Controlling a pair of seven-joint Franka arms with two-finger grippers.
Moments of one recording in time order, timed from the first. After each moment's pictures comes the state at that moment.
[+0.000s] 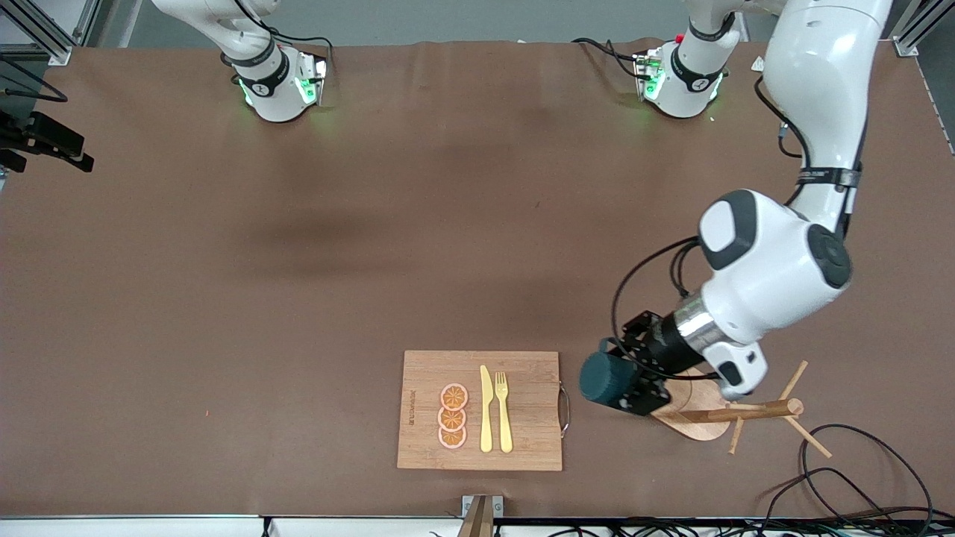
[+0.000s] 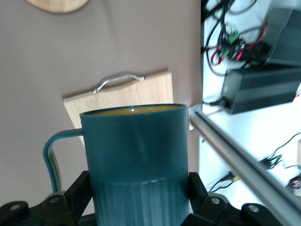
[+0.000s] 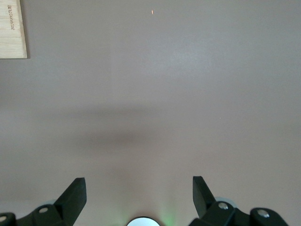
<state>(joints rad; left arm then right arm) -0.17 0.63 -0.28 -1.29 -0.24 2.32 -1.53 -0.01 -0.08 -0.07 -1.57 0.00 1.44 -0.07</state>
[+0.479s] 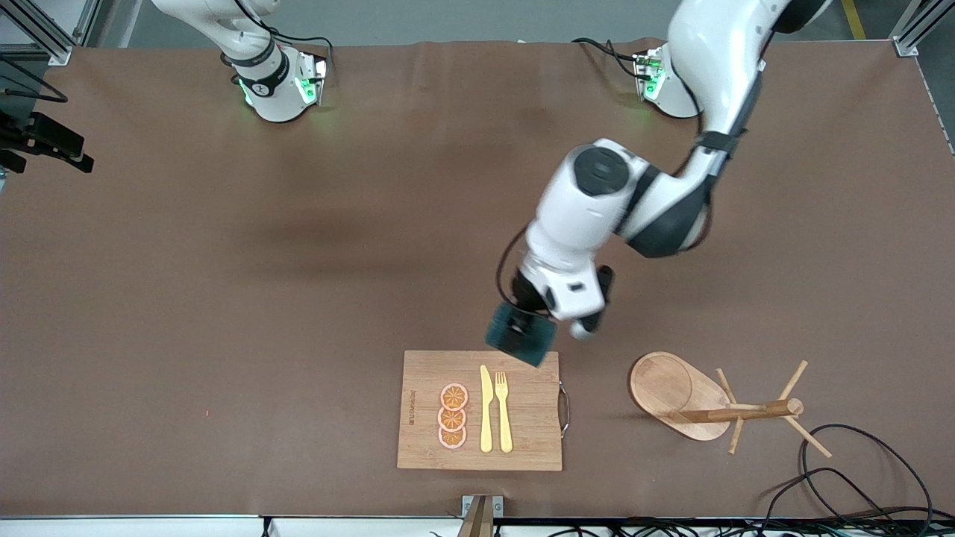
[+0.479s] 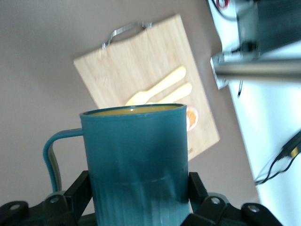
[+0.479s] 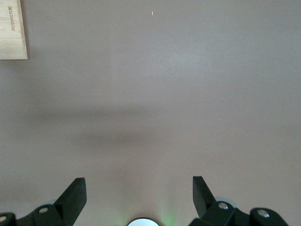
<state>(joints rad) -0.49 0.65 -0.23 -1.30 0.20 2.32 -1.83 -0.01 -0.08 -0.07 -1.57 0.00 1.44 -0.07</state>
